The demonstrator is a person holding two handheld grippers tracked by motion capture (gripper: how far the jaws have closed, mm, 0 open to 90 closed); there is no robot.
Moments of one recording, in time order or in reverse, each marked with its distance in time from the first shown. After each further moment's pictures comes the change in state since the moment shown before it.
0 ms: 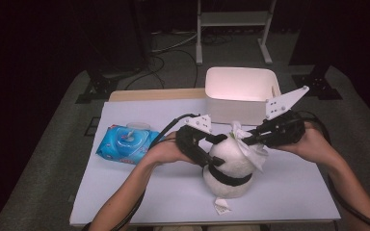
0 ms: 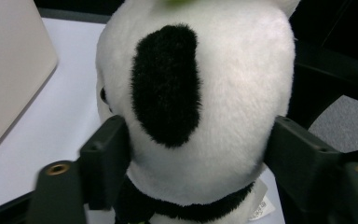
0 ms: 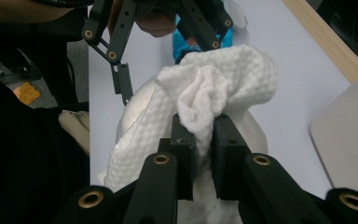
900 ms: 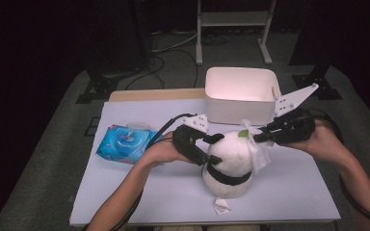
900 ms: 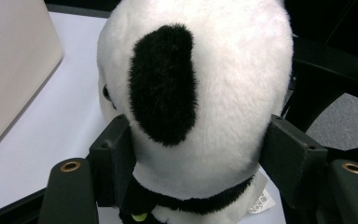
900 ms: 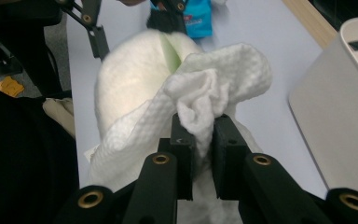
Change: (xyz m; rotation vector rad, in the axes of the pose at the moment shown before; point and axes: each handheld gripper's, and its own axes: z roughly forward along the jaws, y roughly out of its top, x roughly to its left) left arm 0.001 -0.004 -0.006 0.015 0.014 -0.016; right arm -0.010 -0.014 -0.016 0.054 -0.058 0.042
